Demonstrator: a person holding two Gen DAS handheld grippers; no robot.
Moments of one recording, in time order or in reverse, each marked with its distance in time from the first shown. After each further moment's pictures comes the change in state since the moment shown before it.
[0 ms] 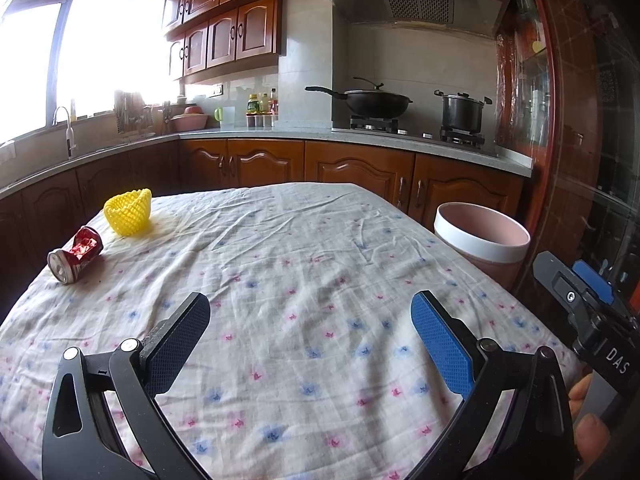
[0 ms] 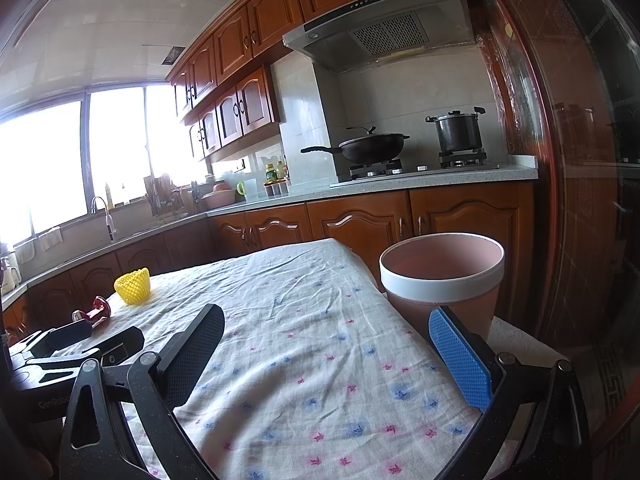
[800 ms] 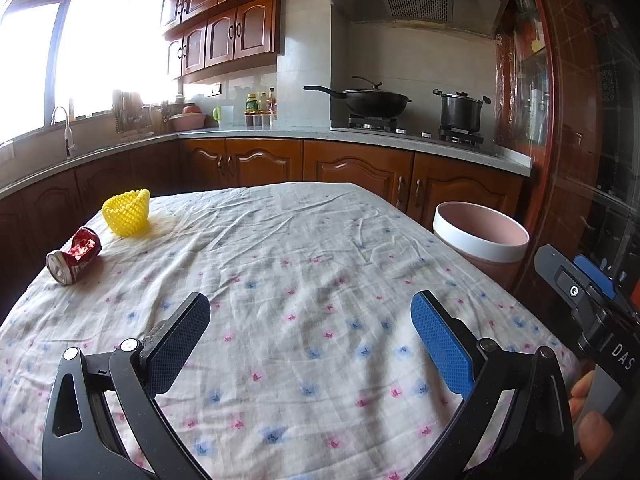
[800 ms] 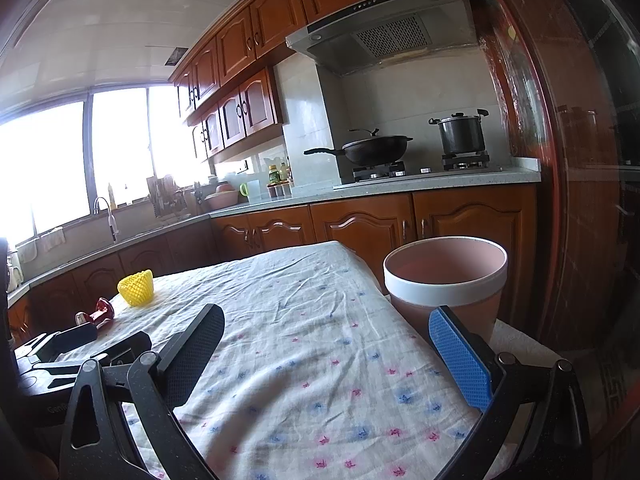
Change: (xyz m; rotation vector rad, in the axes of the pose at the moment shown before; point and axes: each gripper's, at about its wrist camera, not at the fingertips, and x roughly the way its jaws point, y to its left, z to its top) left arm -0.002 0.001 0.000 0.002 0.001 -0.003; right arm -0.001 0.005 0.004 -0.004 -0.005 0.010
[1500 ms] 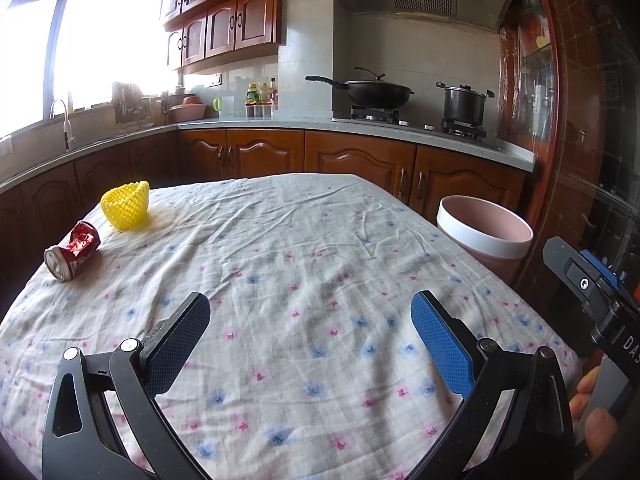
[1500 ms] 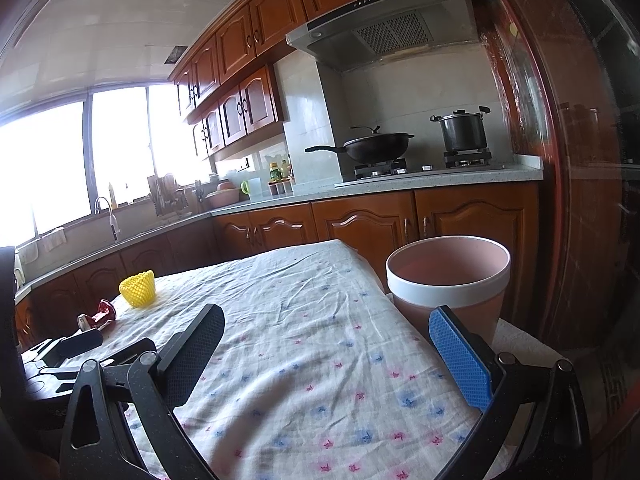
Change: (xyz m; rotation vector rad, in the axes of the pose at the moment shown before) left arm 0.011 0.006 0.004 0.002 0.040 -0.005; right arm 0.003 0.001 0.003 0.004 0.014 0.010
